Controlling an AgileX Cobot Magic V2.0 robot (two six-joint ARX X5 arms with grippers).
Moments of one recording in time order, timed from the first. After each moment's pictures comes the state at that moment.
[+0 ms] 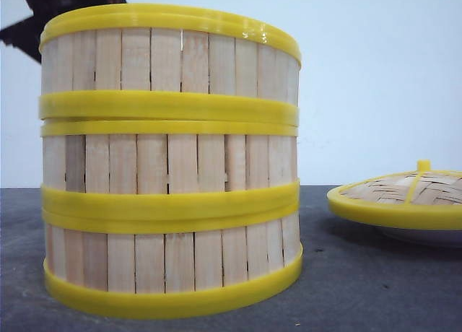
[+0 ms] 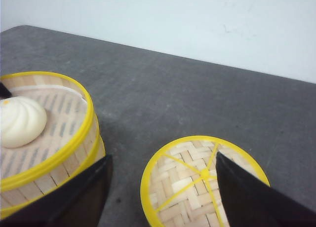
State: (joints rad) left arm -0.41 1.42 1.38 -0.92 0.13 -0.16; right arm 0.80 0.51 0.96 -0.79 0.39 0.18
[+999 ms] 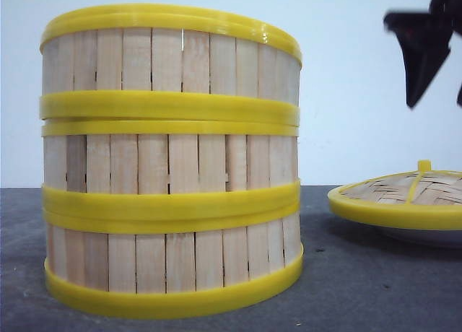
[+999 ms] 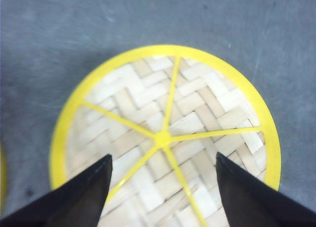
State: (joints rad) left arm -0.41 0.49 0.88 -0.73 0.03 -0.11; right arm 0.26 1.22 0.96 -0.60 0.11 0.19
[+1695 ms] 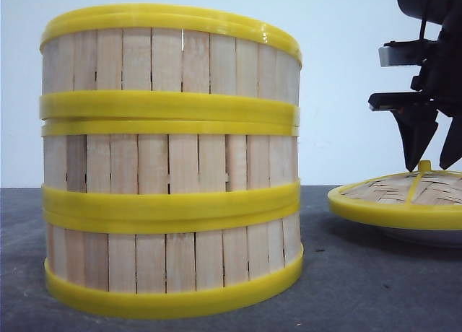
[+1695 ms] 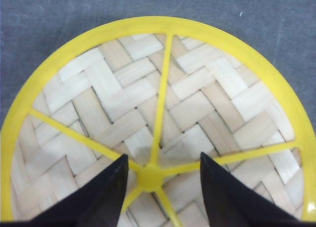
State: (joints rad) left arm -0.41 0.35 0.88 -0.77 0.03 -0.12; right arm 0.24 1.43 0.96 -0.48 0.10 0.19
